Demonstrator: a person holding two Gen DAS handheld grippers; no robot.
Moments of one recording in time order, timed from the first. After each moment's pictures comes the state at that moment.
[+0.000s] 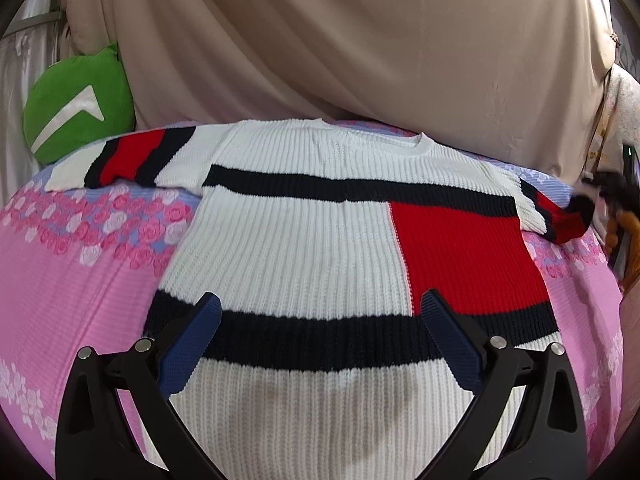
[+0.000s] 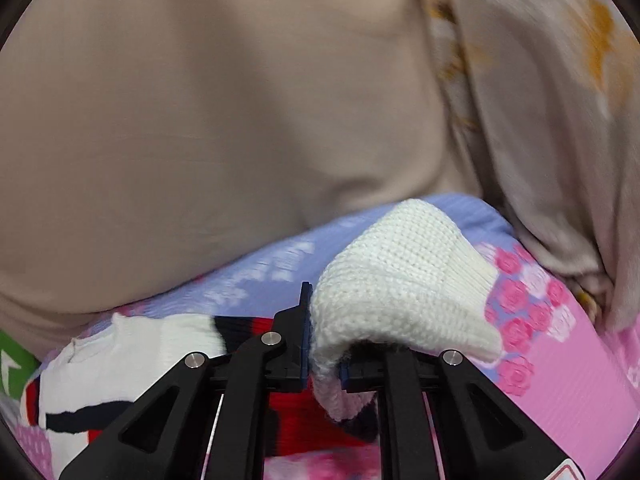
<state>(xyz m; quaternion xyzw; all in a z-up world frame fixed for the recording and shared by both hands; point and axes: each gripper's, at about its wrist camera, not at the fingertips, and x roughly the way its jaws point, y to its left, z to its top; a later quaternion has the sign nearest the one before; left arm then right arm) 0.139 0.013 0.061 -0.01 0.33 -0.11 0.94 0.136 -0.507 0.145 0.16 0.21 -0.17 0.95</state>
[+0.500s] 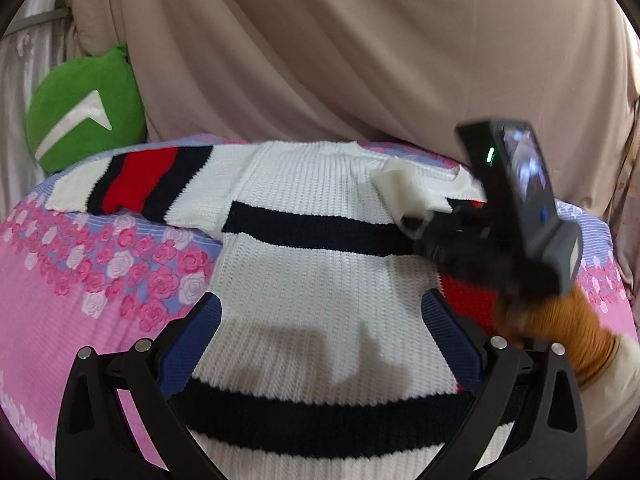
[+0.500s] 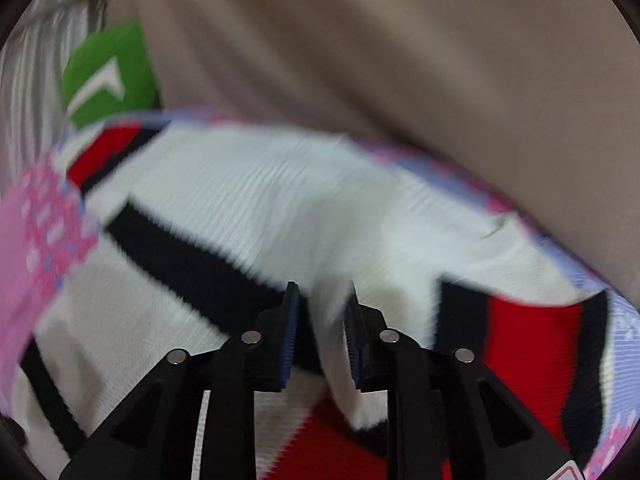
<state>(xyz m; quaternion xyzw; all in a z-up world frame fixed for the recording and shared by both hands) 0.217 0.033 0.068 -0.03 0.34 -0.08 0.94 0.265 -0.128 0.028 -0.16 0.37 0.11 0.91</state>
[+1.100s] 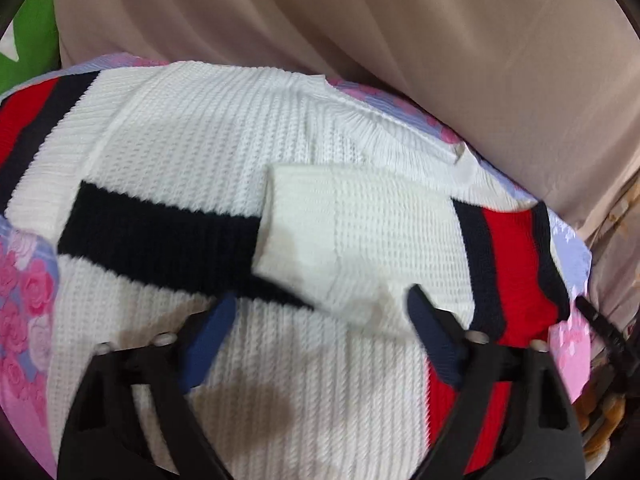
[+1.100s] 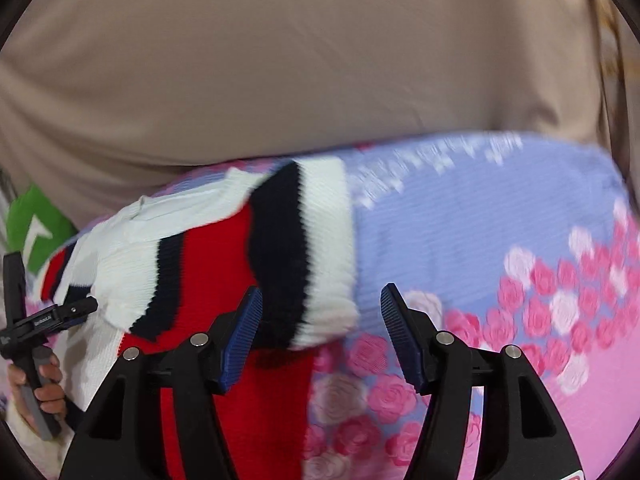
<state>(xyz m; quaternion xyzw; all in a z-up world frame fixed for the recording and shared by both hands) 0.342 -0.010 0.023 -0.12 0.45 -0.16 0.87 0.165 -0.422 0.070 0.15 0.34 -0.06 0.93</state>
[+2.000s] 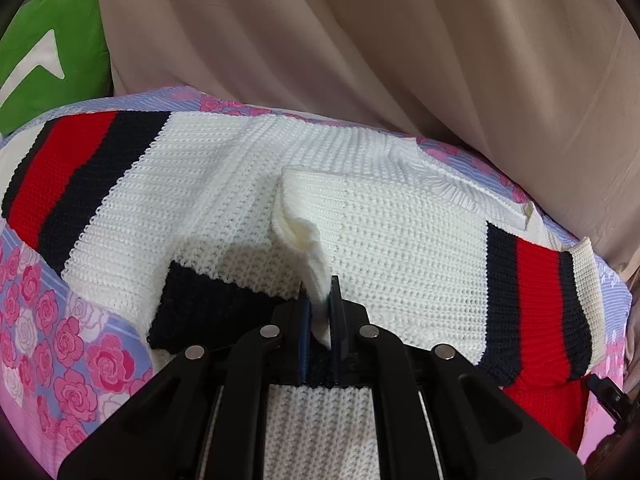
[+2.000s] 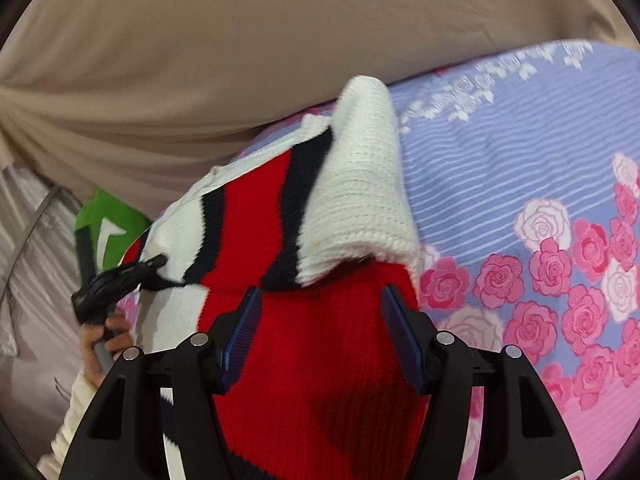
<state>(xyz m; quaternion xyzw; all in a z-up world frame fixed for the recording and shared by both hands) 0.366 0.036 0.032 -0.10 0.41 -0.07 0.91 0.181 -0.373 0.028 0.26 0.37 0.08 0.89</state>
